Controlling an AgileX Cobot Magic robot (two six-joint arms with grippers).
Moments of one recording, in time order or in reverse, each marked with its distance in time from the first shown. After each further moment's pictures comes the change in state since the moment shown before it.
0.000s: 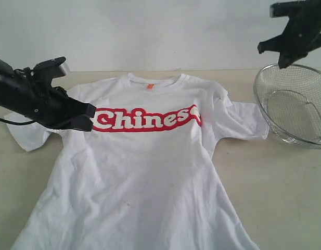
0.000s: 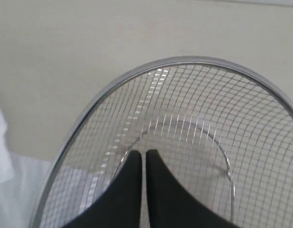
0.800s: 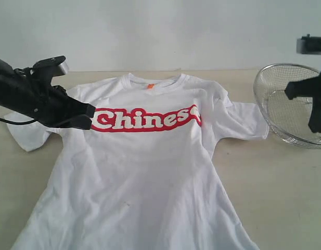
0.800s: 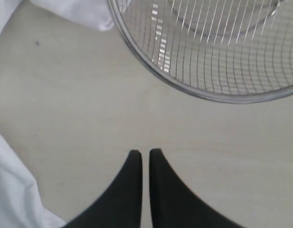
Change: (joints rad) left arm 0.000 0.000 0.000 -0.002 -0.027 0.028; right arm 0.025 -0.721 1.060 0.113 0.019 0.000
